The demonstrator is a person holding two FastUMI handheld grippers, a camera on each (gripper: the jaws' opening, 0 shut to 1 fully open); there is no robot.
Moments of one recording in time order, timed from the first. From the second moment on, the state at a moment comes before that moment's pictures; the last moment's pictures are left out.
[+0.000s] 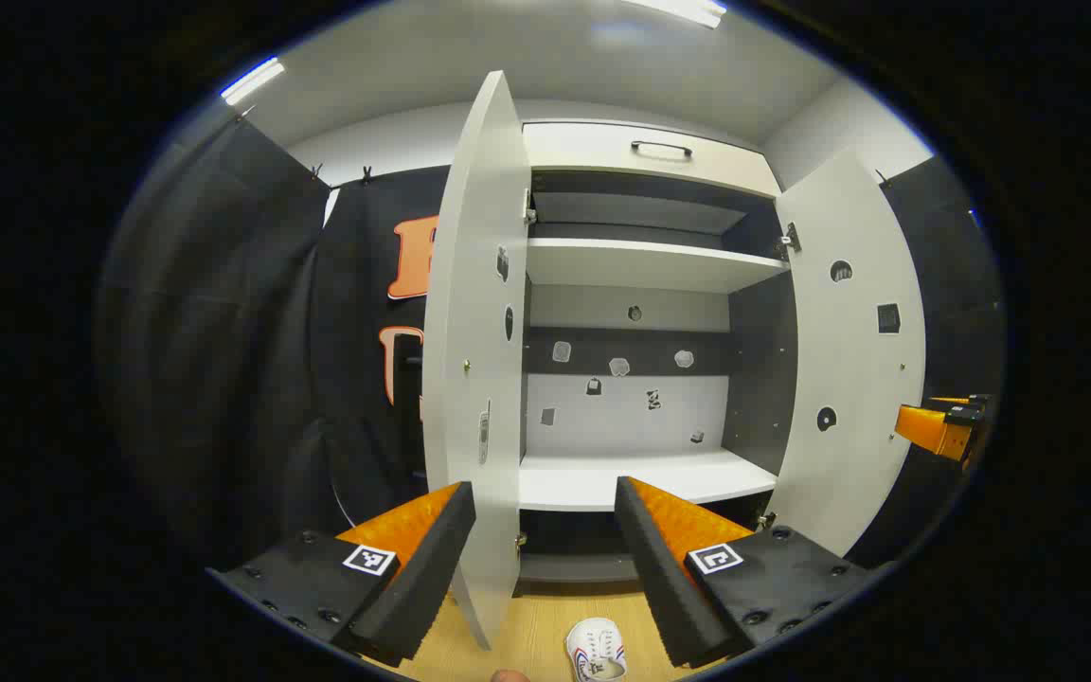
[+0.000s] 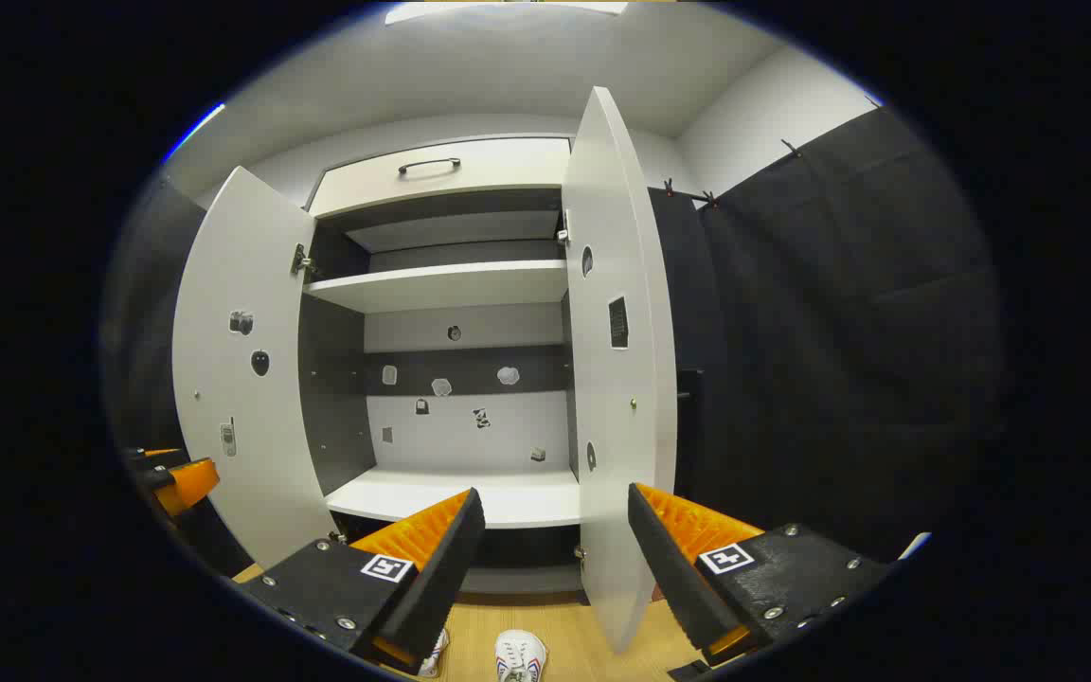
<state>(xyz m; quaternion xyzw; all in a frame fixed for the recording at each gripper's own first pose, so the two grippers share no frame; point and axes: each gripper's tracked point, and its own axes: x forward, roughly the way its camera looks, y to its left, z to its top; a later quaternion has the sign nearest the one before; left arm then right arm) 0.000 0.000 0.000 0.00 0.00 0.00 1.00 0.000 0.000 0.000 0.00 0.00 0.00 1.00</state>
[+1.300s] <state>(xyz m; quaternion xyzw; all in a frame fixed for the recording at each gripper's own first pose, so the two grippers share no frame) -0.002 0.019 0.025 0.00 -0.03 0.00 1.00 -0.002 0.035 -0.068 -0.03 0.05 0.00 1.00</state>
